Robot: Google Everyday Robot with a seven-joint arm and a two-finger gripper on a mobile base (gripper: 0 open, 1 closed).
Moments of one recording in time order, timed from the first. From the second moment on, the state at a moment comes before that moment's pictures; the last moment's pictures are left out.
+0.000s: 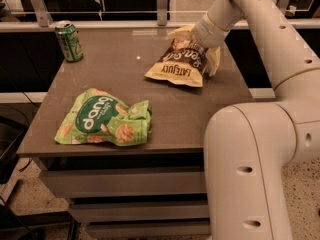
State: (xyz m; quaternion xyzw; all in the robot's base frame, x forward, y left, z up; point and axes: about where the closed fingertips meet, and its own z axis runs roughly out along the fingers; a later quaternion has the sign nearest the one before) arm 0.739 -0.115 0.839 -0.94 0.22 -0.02 0.25
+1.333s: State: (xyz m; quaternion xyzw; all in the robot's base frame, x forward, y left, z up) arm 0.739 -0.115 0.843 -0.94 0.22 -0.02 0.25
